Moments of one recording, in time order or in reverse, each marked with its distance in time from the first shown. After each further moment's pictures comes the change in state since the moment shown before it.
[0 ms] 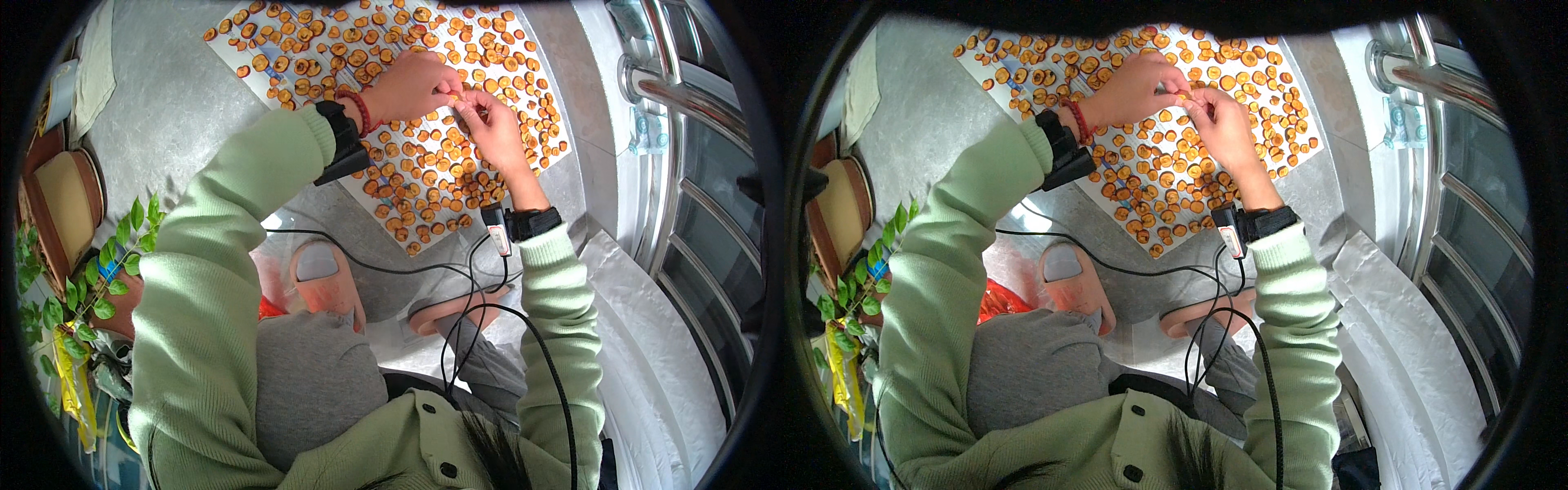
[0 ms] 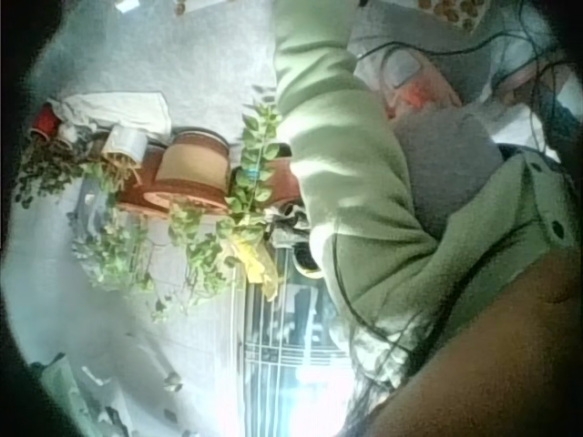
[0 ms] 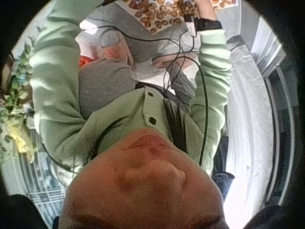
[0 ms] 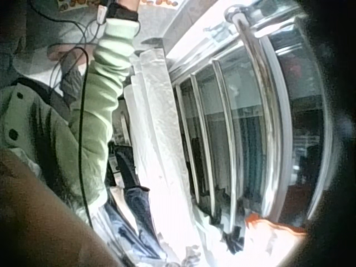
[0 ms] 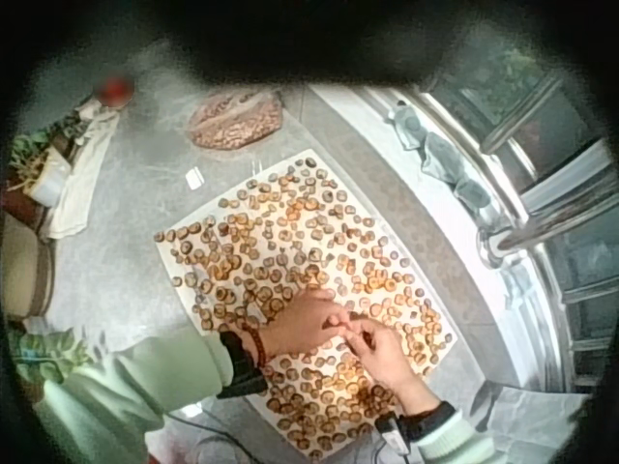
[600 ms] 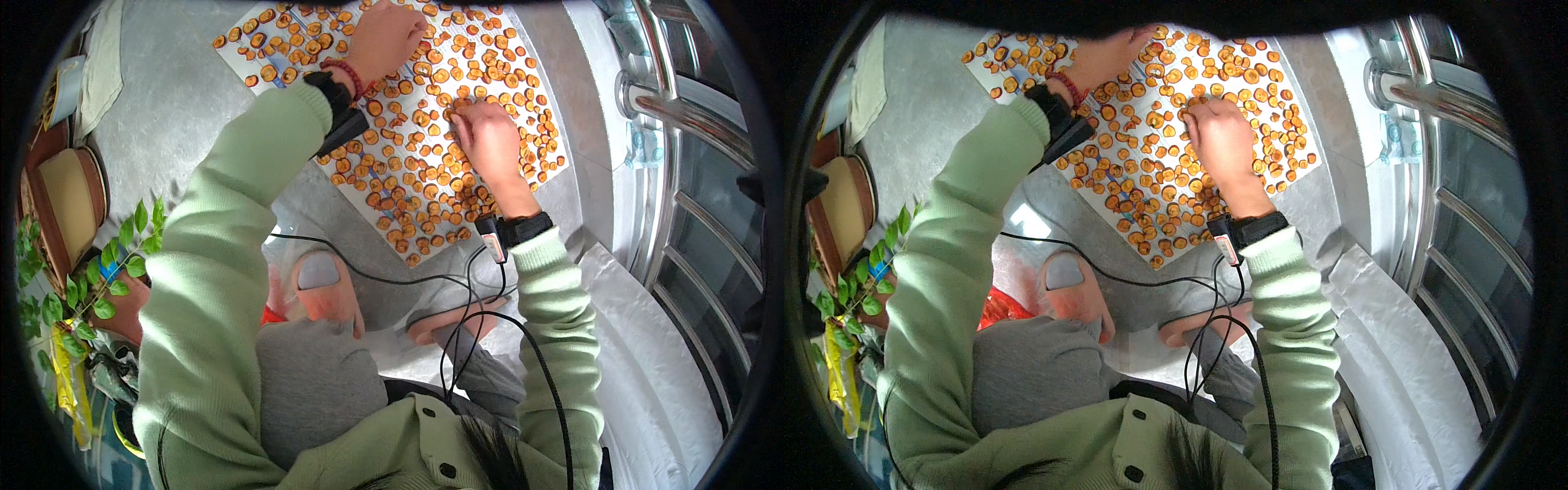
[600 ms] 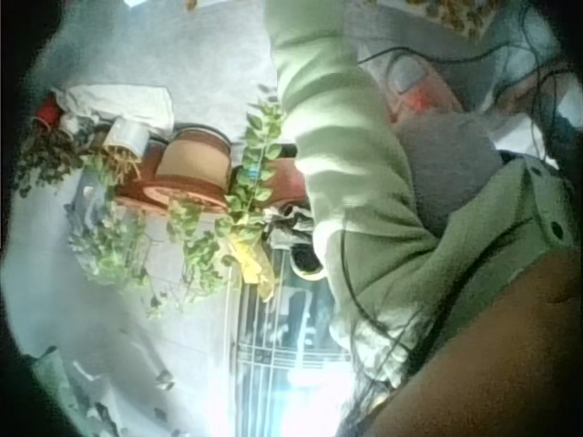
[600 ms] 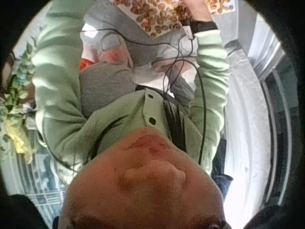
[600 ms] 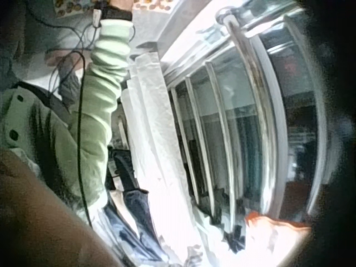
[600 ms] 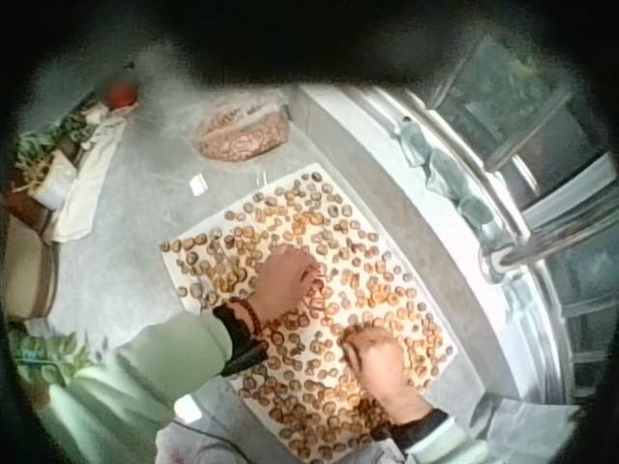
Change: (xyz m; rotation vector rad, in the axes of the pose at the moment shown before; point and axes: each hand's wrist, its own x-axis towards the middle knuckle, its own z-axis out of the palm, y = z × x) left_hand 0.024 -0.084 -0.019 0.390 0.325 -0.201; right_hand 0.007 -0.003 0.008 -0.623 0.293 -0.569
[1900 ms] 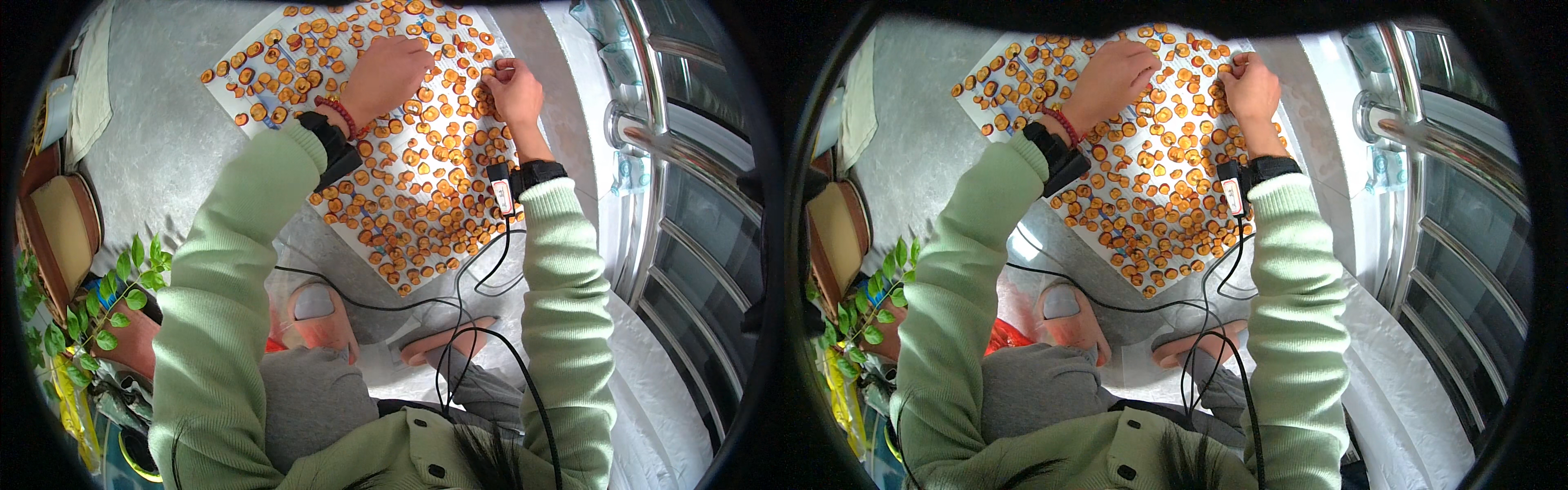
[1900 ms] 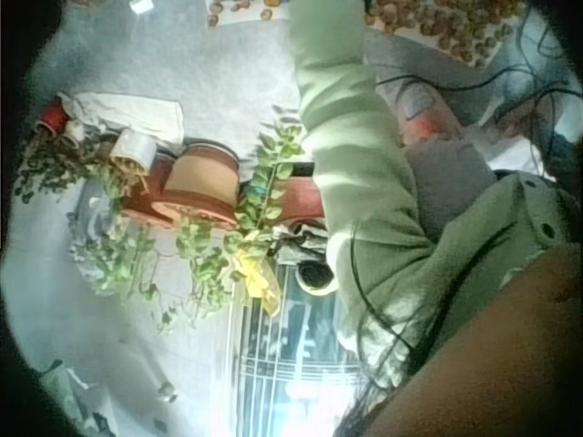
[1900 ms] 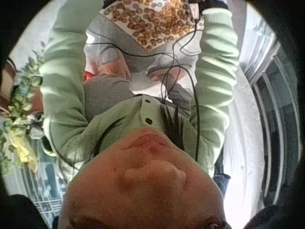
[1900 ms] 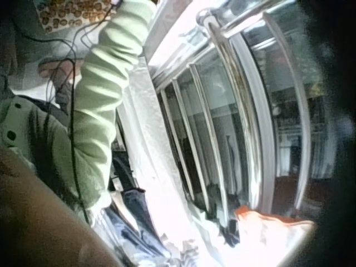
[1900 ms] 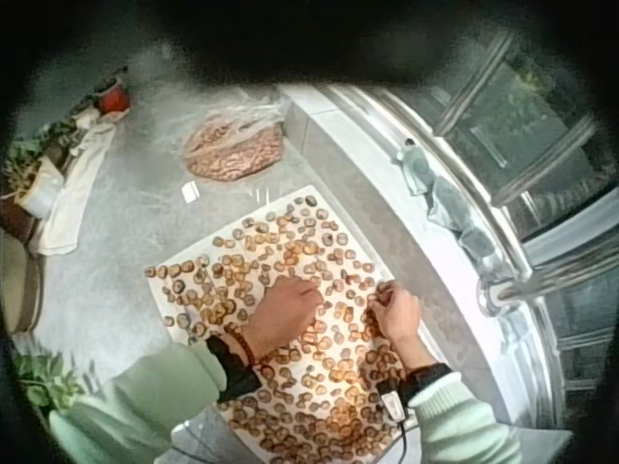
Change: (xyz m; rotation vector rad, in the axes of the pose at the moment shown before) left_hand 0.023 0.025 -0.035 -0.099 0.136 0.285; right_hand 0.107 0.085 0.008 -0.014 0.028 0.580
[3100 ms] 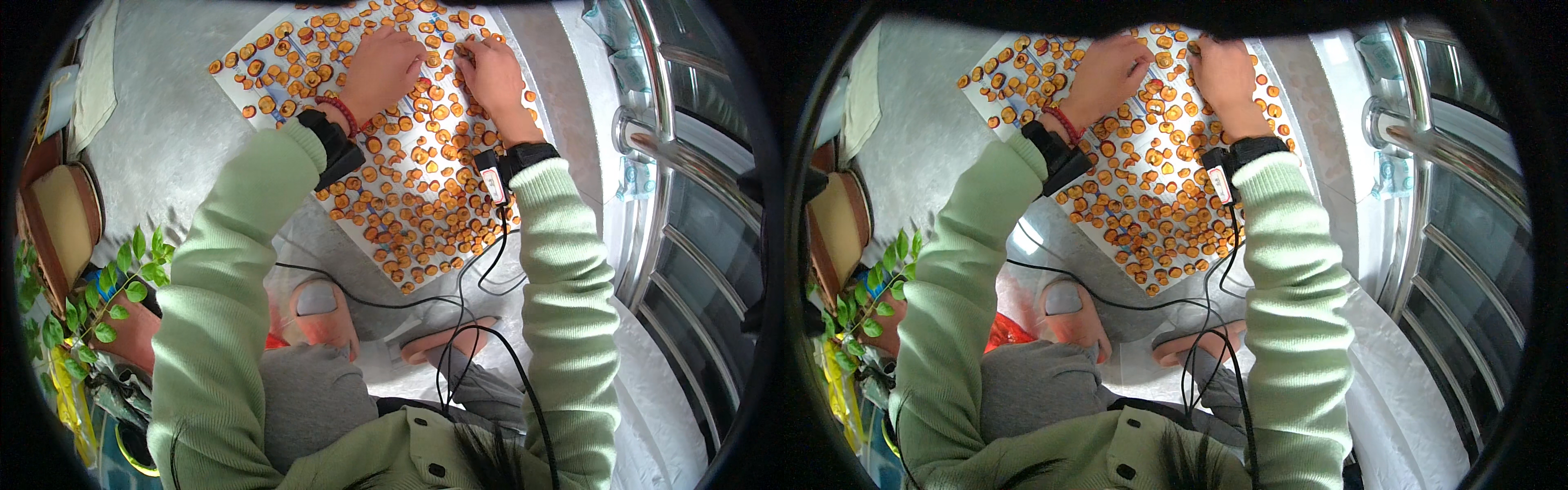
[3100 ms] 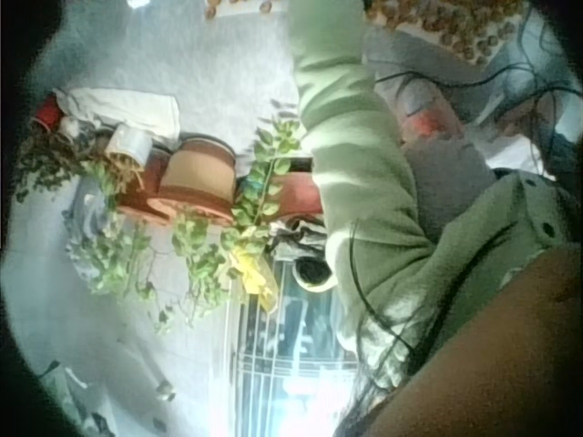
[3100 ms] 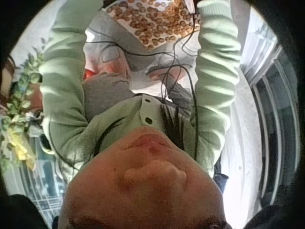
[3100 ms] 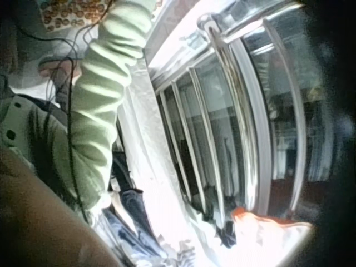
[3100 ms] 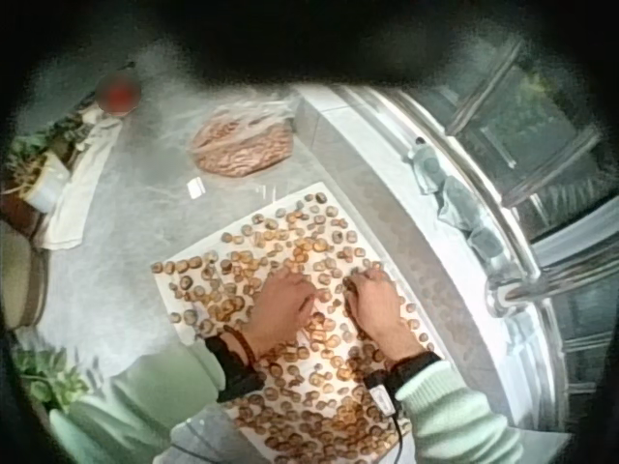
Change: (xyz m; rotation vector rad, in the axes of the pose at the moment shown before) left_hand -0.012 -0.013 -0.001 -0.022 0.118 -0.107; right_hand 0.005 -0.039 0.022 -0.176 0.000 -0.533
